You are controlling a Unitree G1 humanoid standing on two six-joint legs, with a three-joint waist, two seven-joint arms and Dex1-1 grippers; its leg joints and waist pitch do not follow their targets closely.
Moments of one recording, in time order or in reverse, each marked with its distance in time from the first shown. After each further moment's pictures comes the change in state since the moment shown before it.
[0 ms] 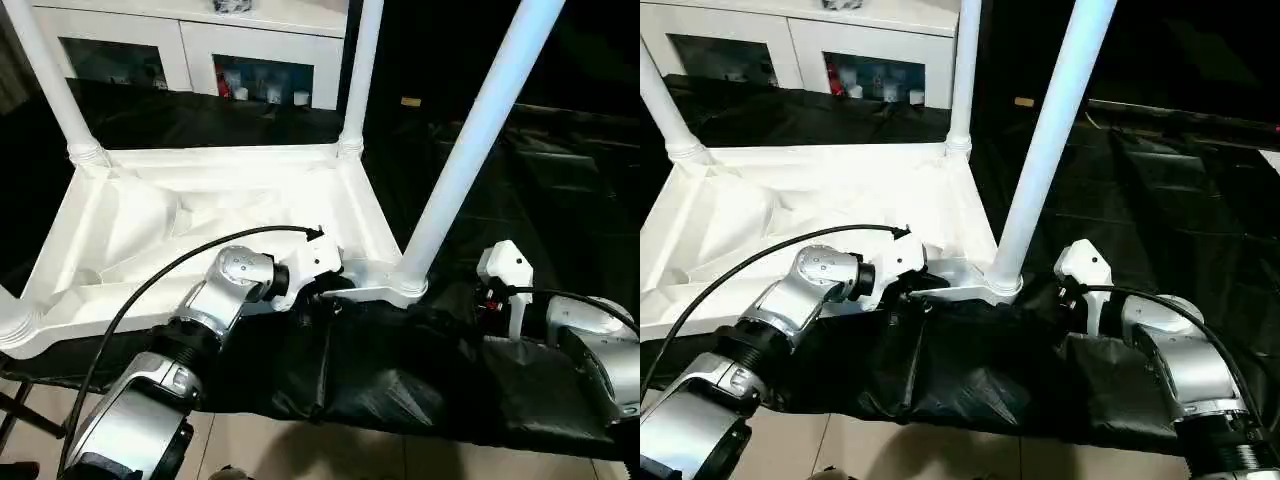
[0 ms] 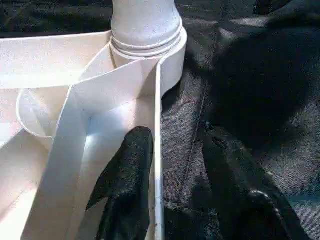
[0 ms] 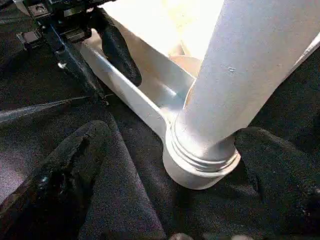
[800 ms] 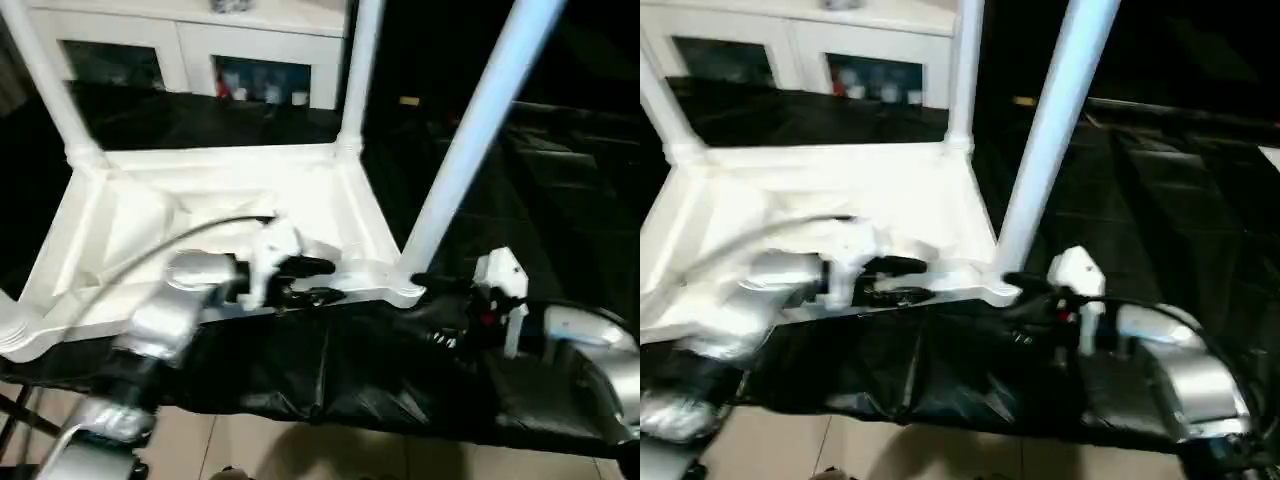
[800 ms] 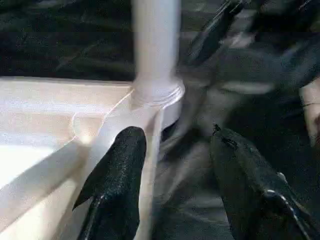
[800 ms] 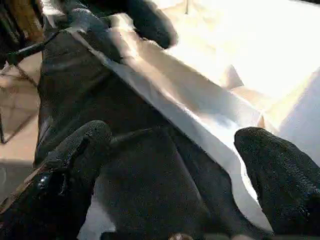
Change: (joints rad) left arm 0.288 0.211 0.166 -0.662 -0.301 0.367 -0.071; right arm 0.045 0.084 0.047 -0.171 0.101 0.123 0.013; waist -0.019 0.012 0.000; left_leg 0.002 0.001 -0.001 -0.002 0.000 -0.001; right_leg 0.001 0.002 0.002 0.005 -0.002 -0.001
